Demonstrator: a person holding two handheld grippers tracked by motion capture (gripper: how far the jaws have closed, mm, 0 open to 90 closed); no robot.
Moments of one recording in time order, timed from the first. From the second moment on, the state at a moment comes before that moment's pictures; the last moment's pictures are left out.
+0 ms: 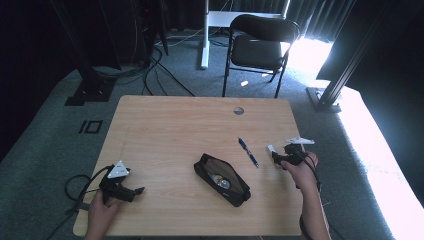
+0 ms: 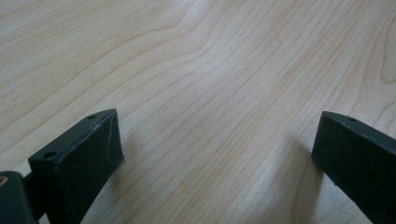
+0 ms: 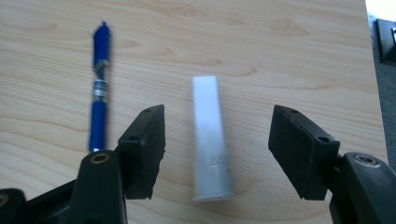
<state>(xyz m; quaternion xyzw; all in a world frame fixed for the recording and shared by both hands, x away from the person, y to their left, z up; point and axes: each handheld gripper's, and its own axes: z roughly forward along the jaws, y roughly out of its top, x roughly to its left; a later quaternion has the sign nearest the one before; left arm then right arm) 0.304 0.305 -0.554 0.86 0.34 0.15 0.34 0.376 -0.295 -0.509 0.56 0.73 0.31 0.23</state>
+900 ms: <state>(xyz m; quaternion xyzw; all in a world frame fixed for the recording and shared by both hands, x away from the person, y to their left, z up) 0.304 0.305 -0.554 0.86 0.34 0.15 0.34 0.393 -0.287 -0.538 0.59 0.74 0.26 0.20</state>
